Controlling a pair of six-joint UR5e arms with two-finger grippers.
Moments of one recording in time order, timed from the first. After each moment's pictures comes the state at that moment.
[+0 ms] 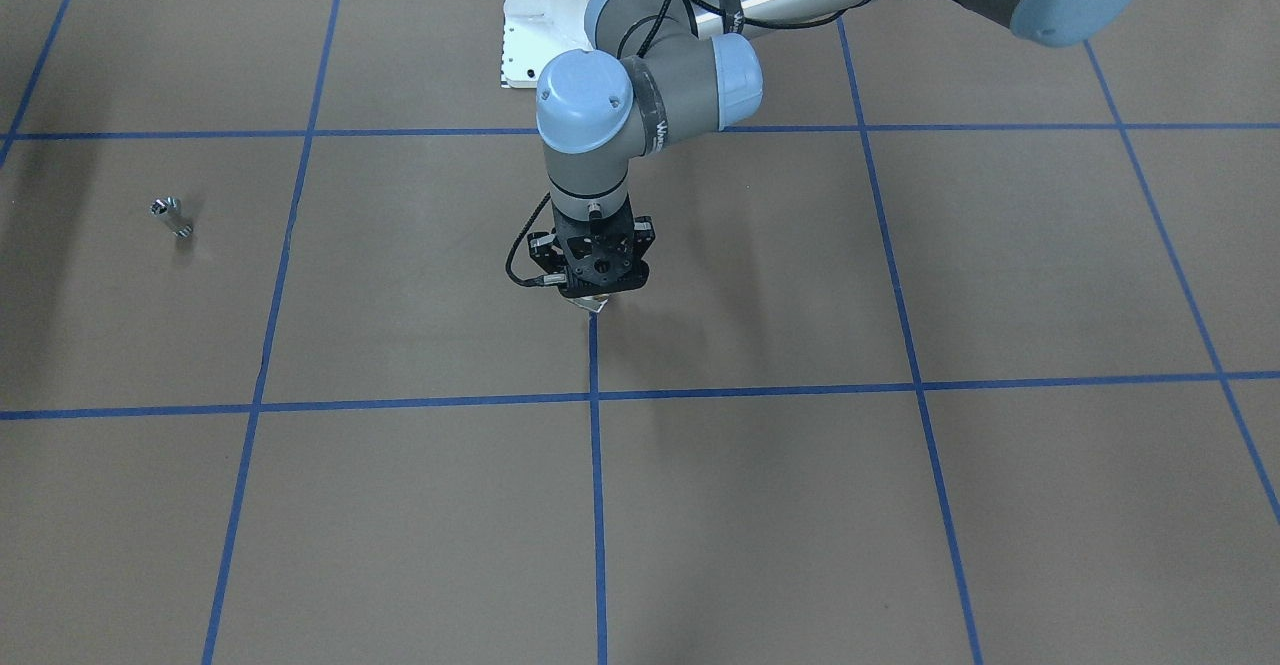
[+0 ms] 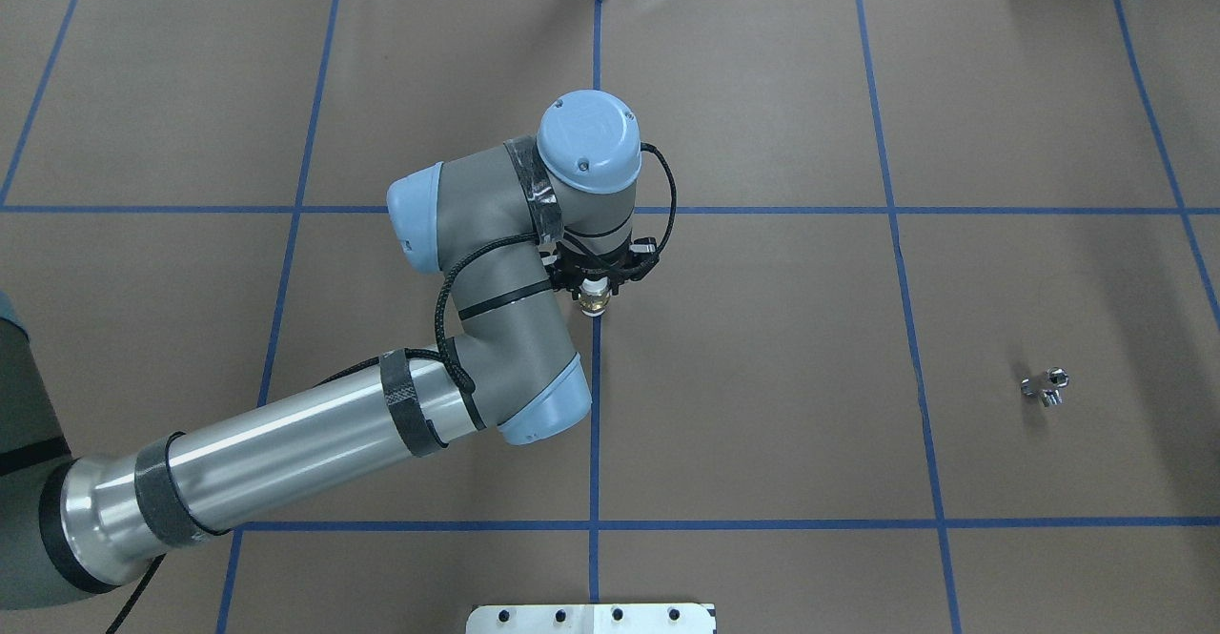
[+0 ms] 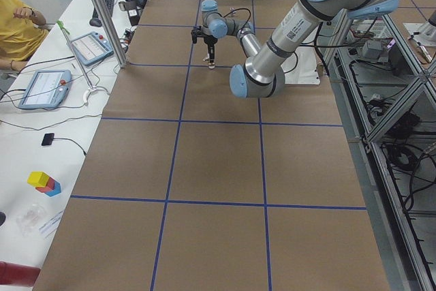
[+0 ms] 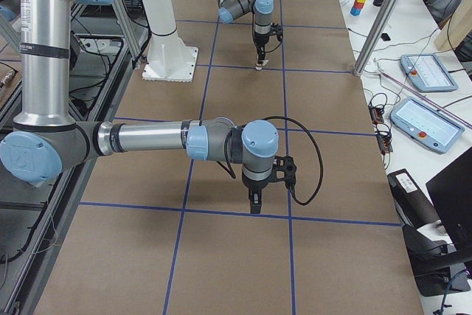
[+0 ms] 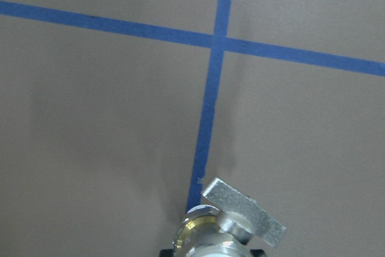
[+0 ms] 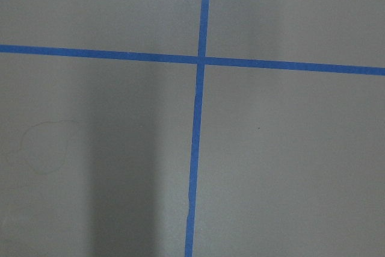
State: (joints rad) left arm -0.53 -2.54 -1.32 -1.58 -1.93 -1.31; right arm 1.60 -1.67 1.77 -1.68 2.34 -0.09
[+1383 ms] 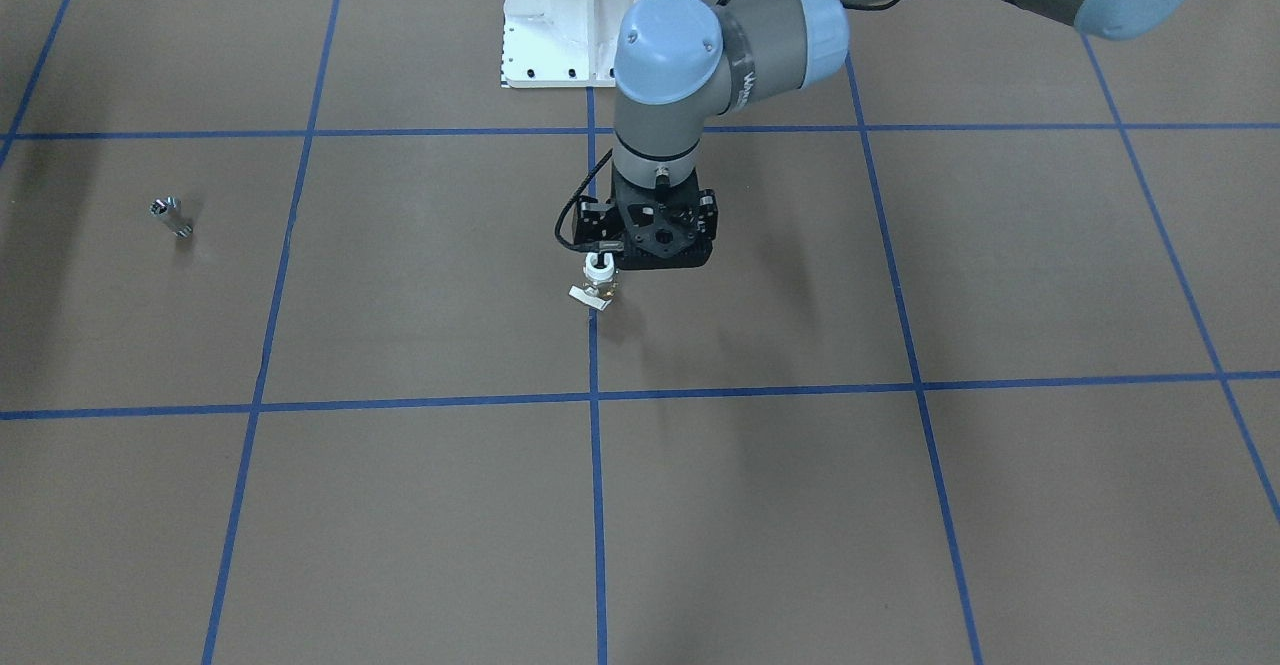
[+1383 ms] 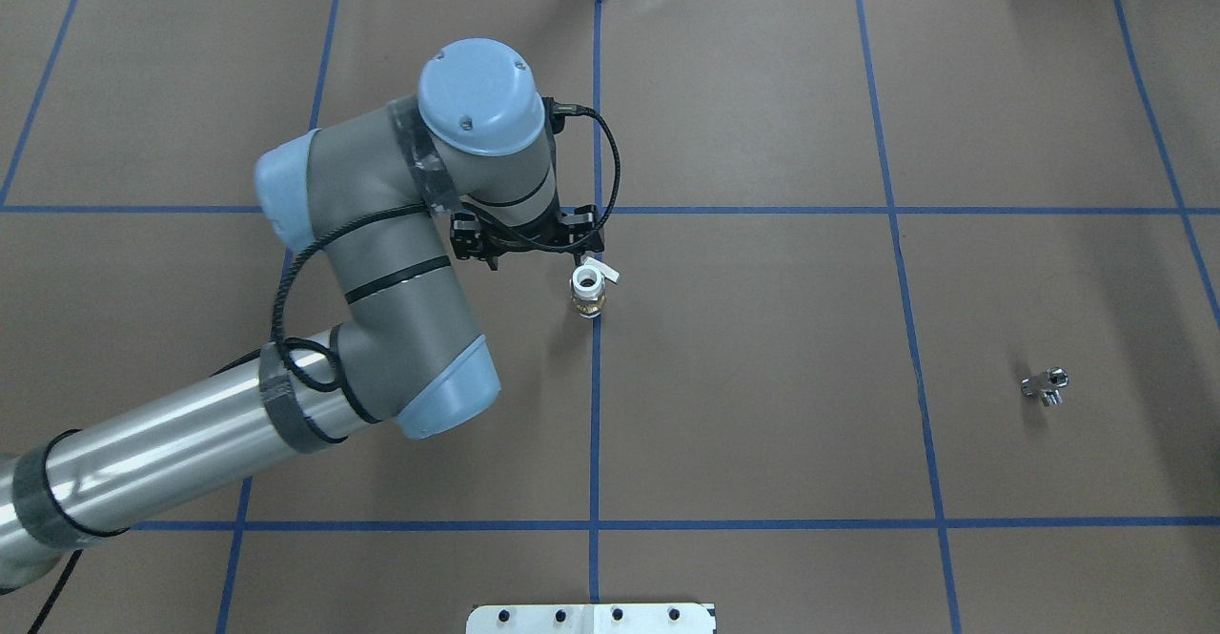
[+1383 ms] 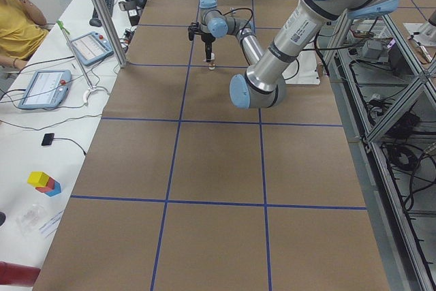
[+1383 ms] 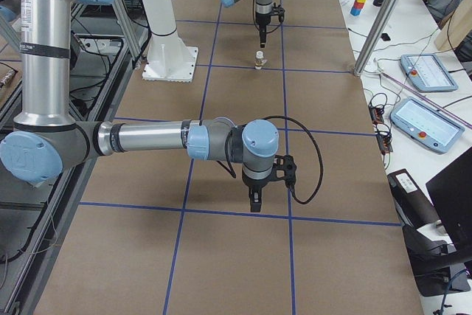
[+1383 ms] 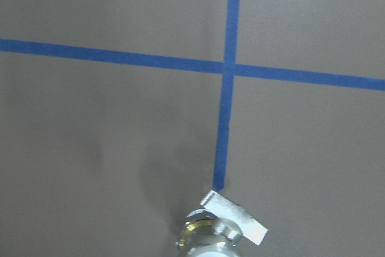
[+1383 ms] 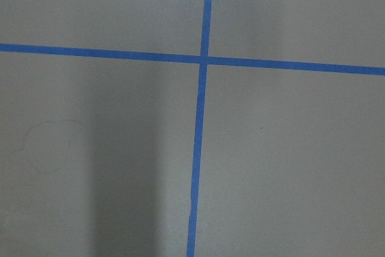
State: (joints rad) left arm -0.61 -2.37 -1.64 -1.46 -1.94 -1.14; right arm 1.59 -1.67 1.77 -1.68 2.36 -0.07
